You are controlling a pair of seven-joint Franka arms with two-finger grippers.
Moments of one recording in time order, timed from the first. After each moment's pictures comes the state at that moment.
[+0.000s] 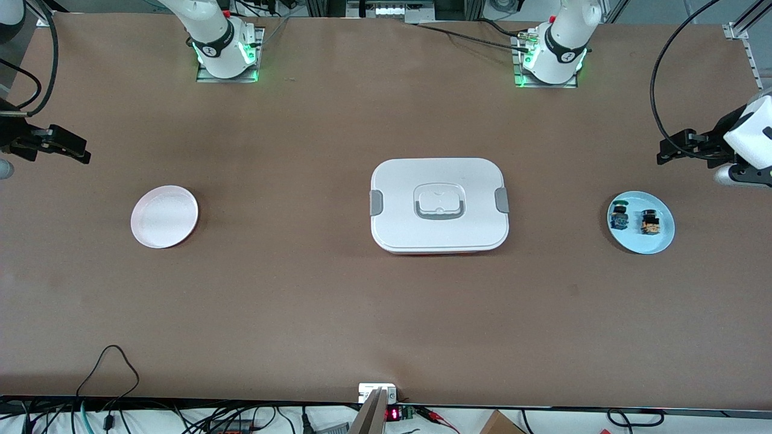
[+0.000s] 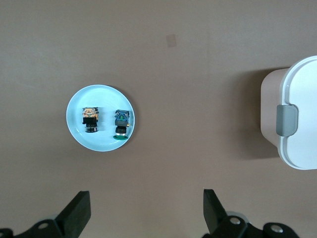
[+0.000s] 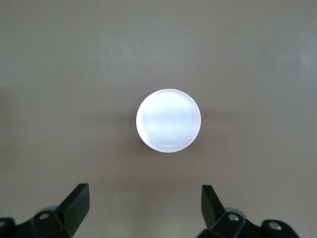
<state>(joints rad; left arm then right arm) 0.08 0.03 -0.01 -1.68 0.00 1.60 0.12 0.06 0.05 -0.12 -1.59 -0.04 1.59 -0.03</state>
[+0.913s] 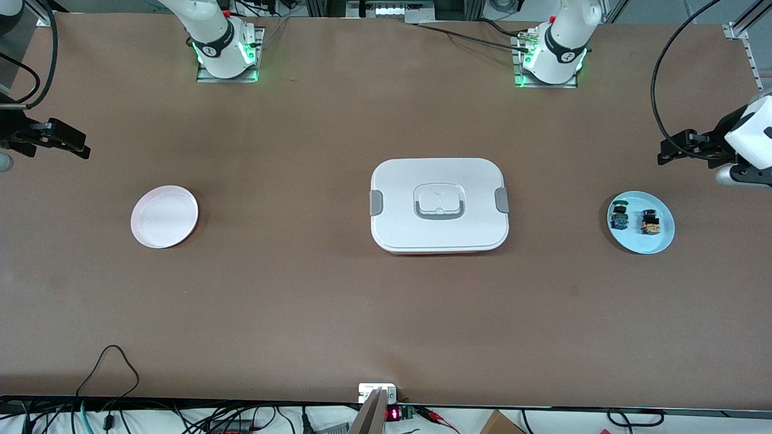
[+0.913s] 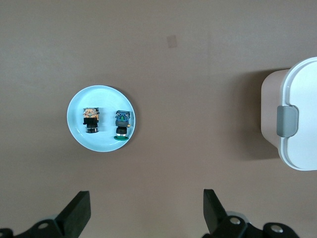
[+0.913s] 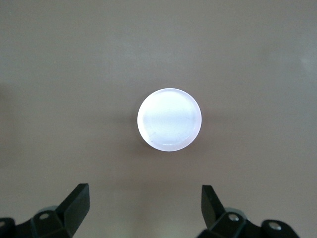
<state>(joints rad) 0.08 0.03 -0.01 -1.68 0.00 1.60 0.12 0.06 0.04 -0.11 -1.59 -0.04 1.59 -0.04</state>
